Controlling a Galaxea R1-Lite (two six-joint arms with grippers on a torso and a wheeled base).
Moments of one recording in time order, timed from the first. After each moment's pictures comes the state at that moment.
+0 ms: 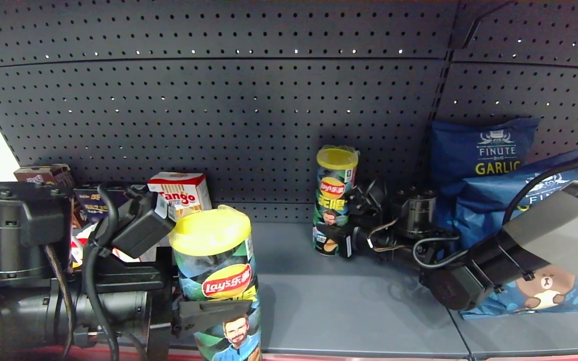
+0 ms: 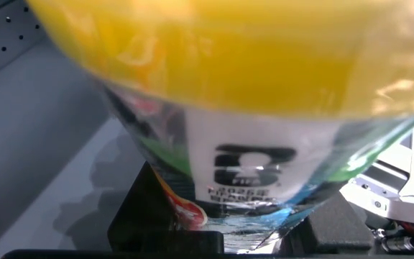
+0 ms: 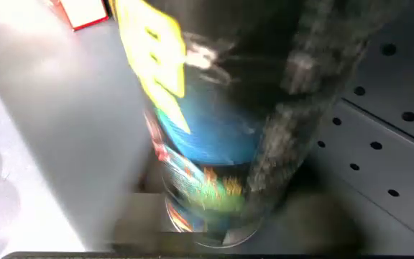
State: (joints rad) left arm -0.44 1.38 -0.60 -0.35 -0.66 0.14; right arm 0.54 2.13 -0.98 -1.00 0.25 -0.07
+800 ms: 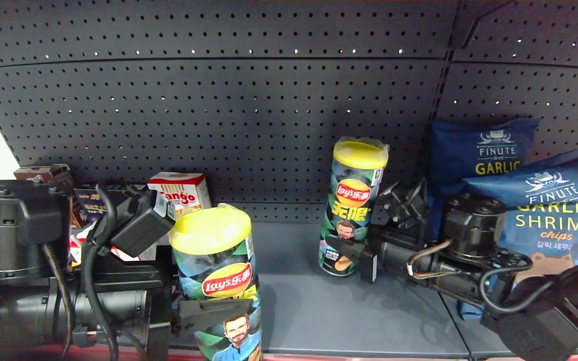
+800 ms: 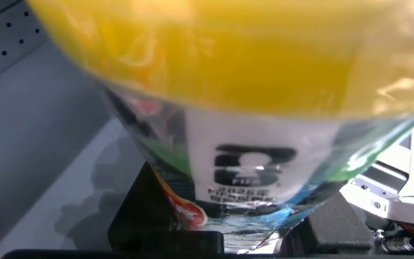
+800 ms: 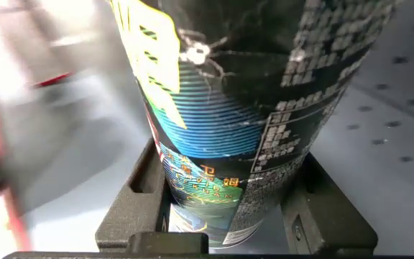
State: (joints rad) left arm -0.44 1.38 -0.60 -0.35 -0.66 0.14; right arm 0.63 1.85 -0.67 -1.09 0.26 -0.03
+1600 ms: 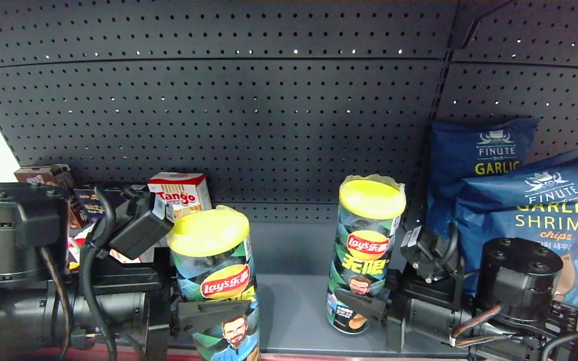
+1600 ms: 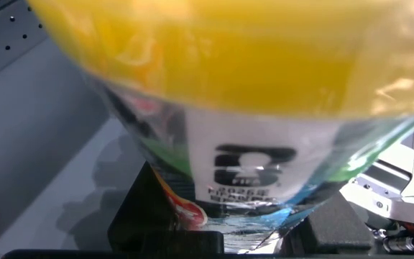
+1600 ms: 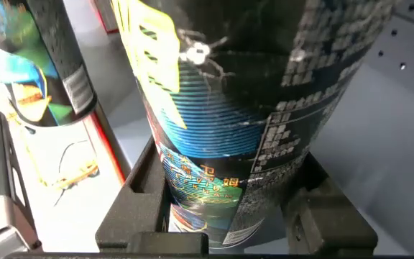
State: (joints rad) left arm -0.44 1.37 -0.59 -0.35 -0.65 0.14; right arm 0.72 1.74 -0.40 -1.18 0.26 -0.03
